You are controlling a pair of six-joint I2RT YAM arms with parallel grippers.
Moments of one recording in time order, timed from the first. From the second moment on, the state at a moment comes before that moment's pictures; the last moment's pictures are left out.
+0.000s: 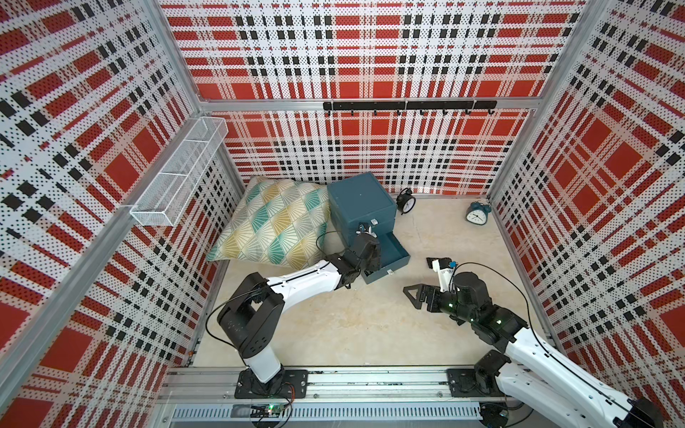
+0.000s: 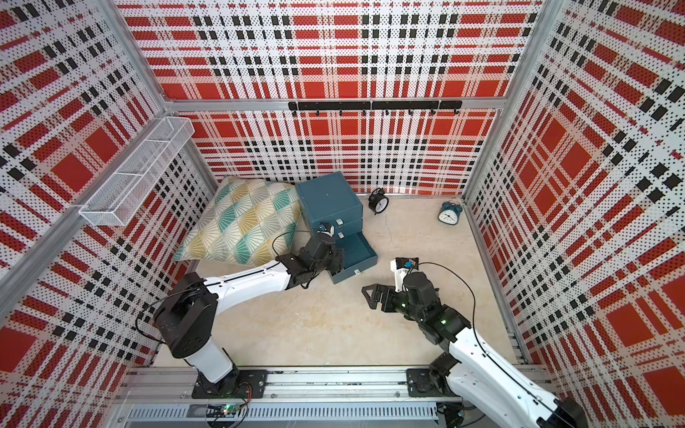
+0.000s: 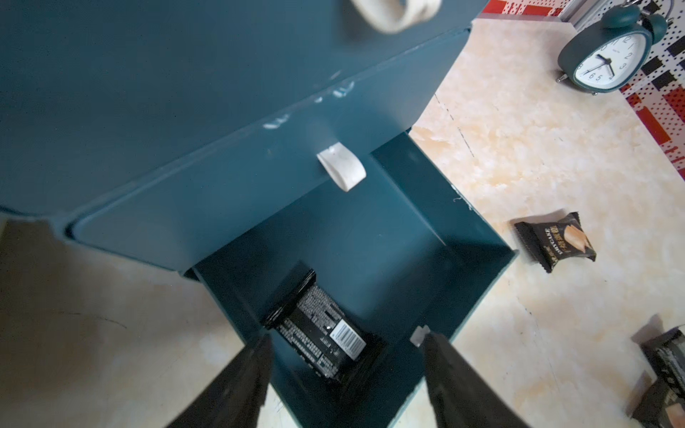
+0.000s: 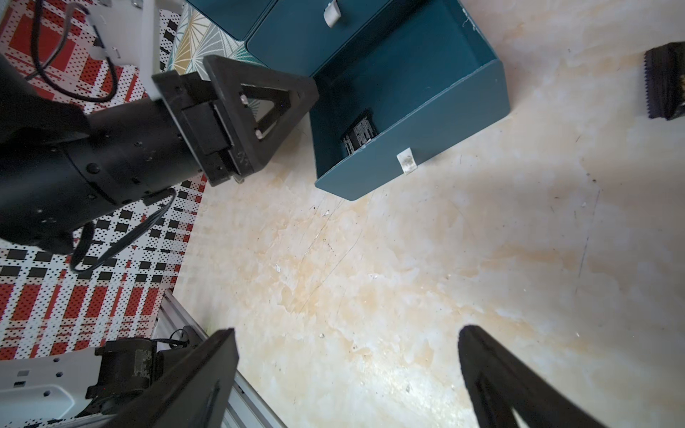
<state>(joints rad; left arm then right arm) -0.77 1.68 1.11 -0.14 -0.26 -0.49 0.59 0.75 0.48 -0.29 -0.20 0.69</state>
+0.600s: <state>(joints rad) -0.87 1.63 1.14 -0.10 -0.22 -0.48 0.59 0.74 0.57 -0.49 0.16 0.74</state>
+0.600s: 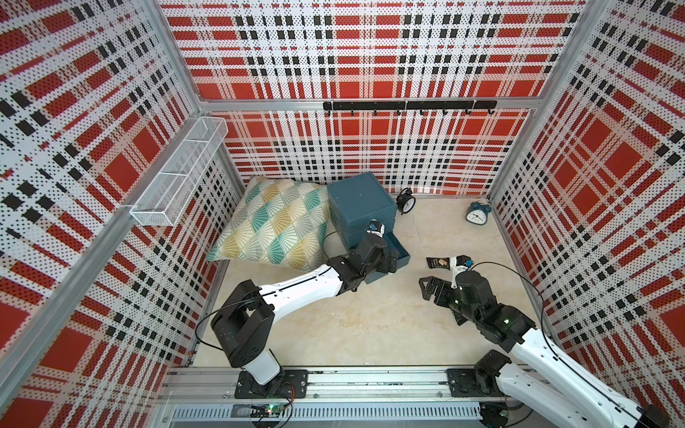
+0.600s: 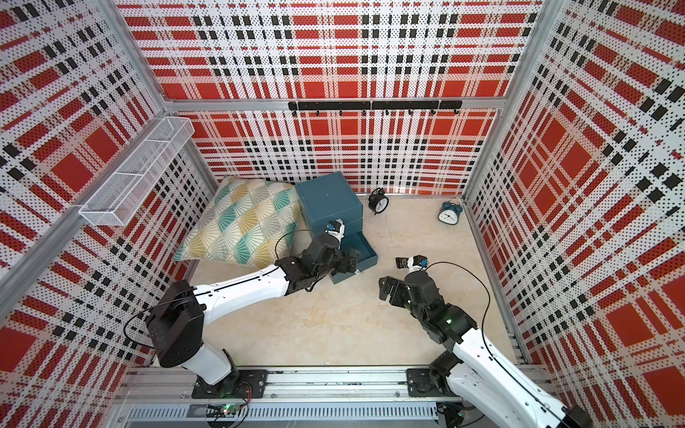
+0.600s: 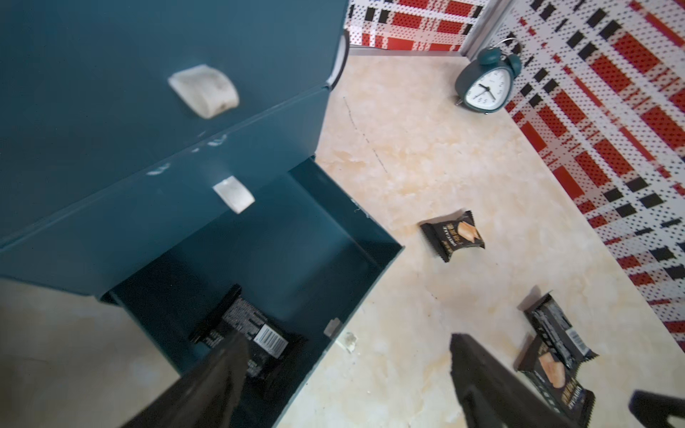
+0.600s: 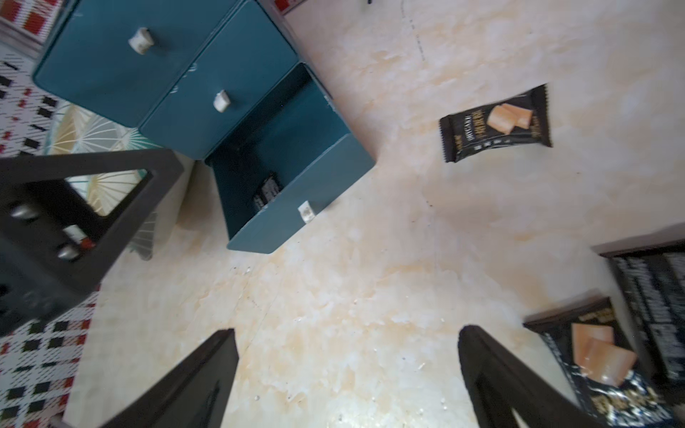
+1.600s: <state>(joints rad) -1.01 1.43 0.77 0.31 -0.13 -0.30 0.20 1.58 0.96 -0.41 0.08 0.70</state>
